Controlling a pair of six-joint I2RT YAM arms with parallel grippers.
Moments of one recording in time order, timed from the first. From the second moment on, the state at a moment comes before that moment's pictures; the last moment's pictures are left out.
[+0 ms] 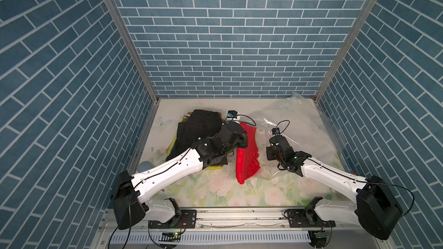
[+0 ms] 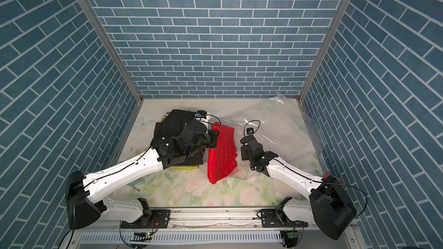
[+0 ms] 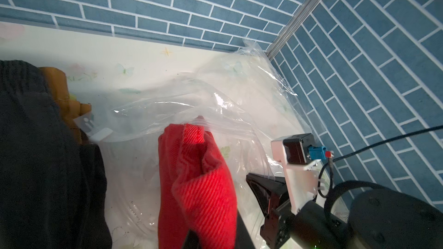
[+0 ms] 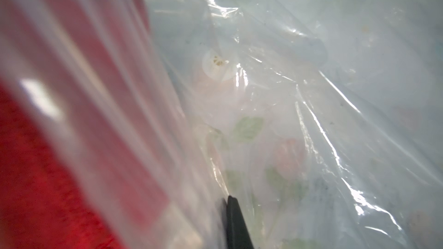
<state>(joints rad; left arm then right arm) -0.94 1.34 1.19 -0.37 -0.28 -0.68 0.67 1.25 0.68 -0.26 0.36 0.35</state>
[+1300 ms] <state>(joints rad) -0.82 1.37 1.14 -0.28 -0.28 -0.85 1.07 0.87 0.67 -0.20 0.00 0.48</state>
